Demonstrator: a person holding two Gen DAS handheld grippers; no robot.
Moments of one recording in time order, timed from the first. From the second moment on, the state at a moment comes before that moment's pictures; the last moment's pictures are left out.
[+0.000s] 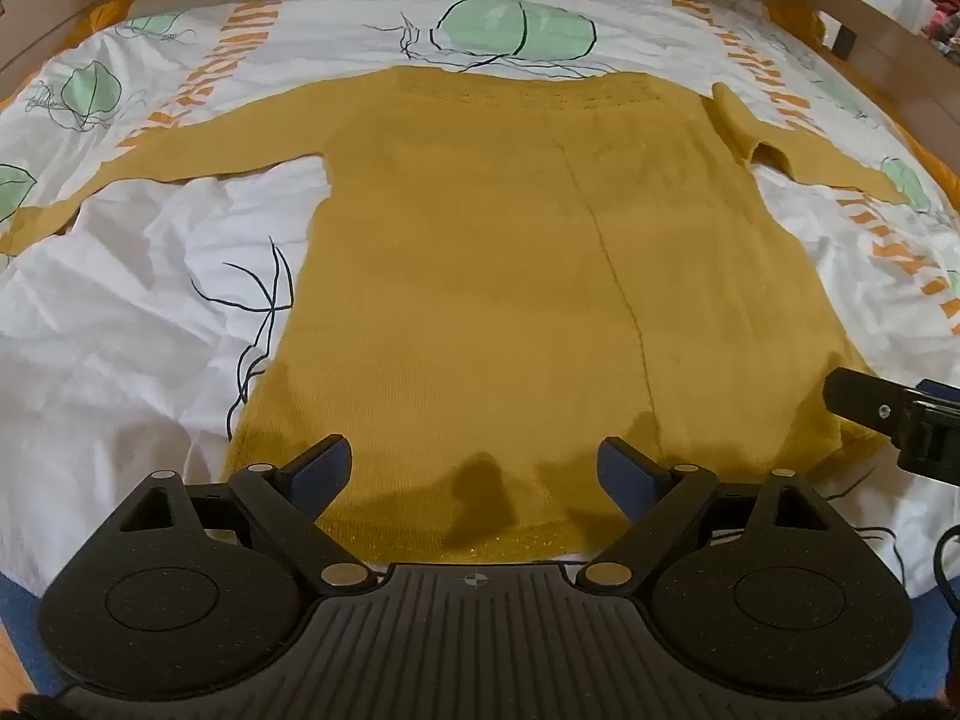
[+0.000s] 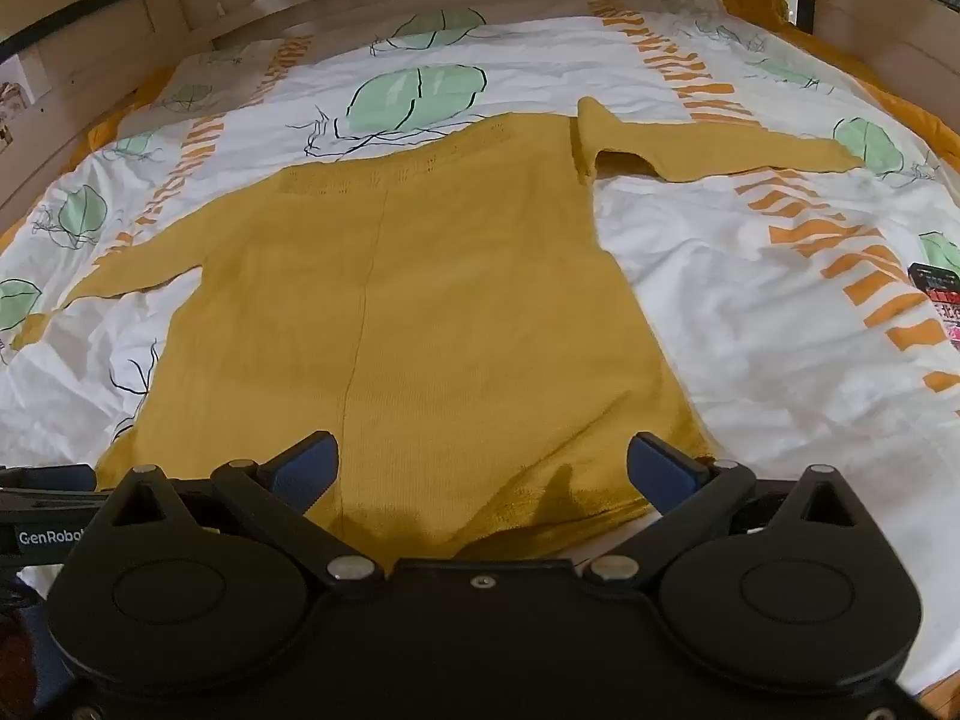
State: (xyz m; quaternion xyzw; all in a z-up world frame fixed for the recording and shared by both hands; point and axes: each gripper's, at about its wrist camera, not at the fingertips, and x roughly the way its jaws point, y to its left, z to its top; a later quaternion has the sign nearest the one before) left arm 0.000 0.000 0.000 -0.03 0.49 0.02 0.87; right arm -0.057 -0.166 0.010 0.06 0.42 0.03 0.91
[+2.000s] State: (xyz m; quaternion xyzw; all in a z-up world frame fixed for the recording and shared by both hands) left arm 0.004 -0.003 -0.006 -0.02 0.50 0.01 0.86; right arm -0.050 -0.163 0.005 0.08 0.43 0.04 0.90
